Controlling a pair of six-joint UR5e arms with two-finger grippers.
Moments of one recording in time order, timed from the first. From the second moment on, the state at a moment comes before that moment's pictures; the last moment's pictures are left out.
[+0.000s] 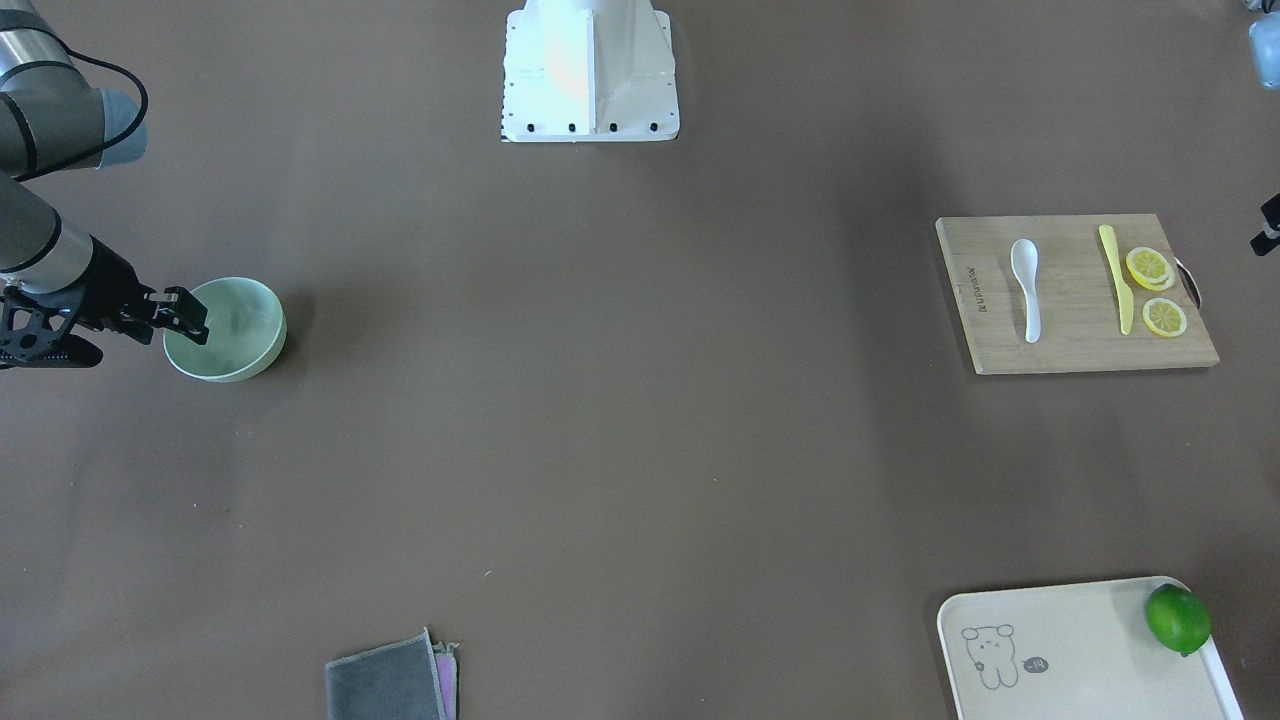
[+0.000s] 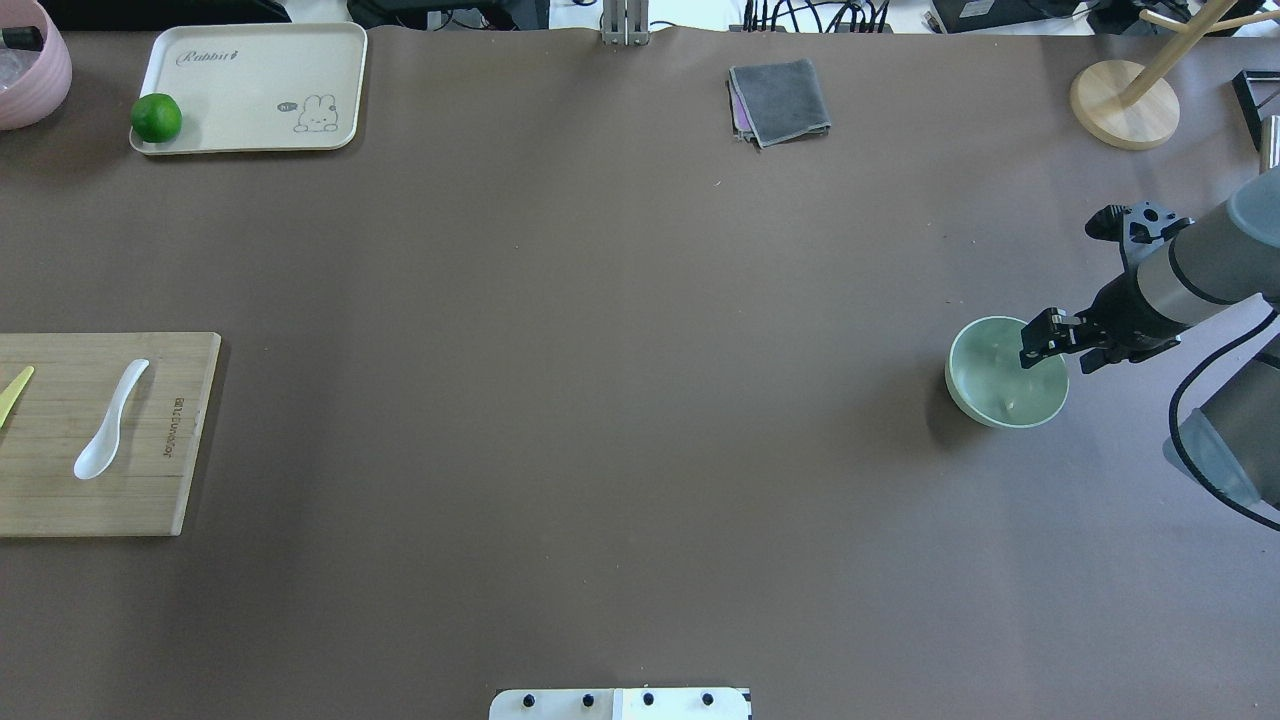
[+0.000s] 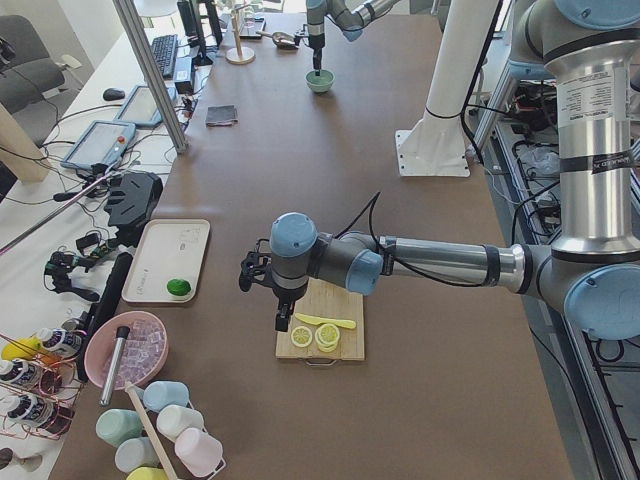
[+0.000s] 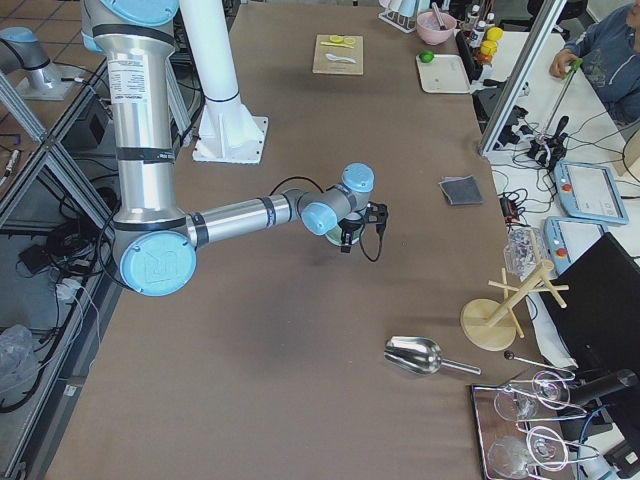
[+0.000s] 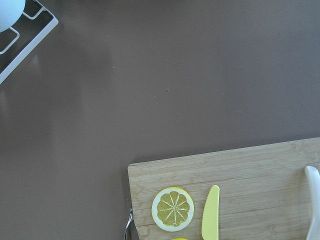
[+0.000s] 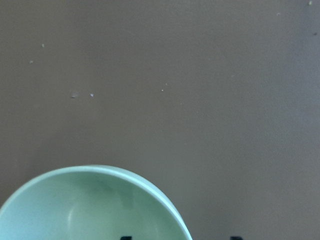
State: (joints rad) left arm -1.45 -1.43 -1.76 -1.82 -2.34 -0.16; right arm 0.92 -1.53 1.70 -1.18 2.24 0.90
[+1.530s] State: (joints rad) left arm -1.07 -1.48 -1.75 -2.02 -2.26 -0.58; right arm 0.73 -1.31 1.83 -1.19 2.20 1.35
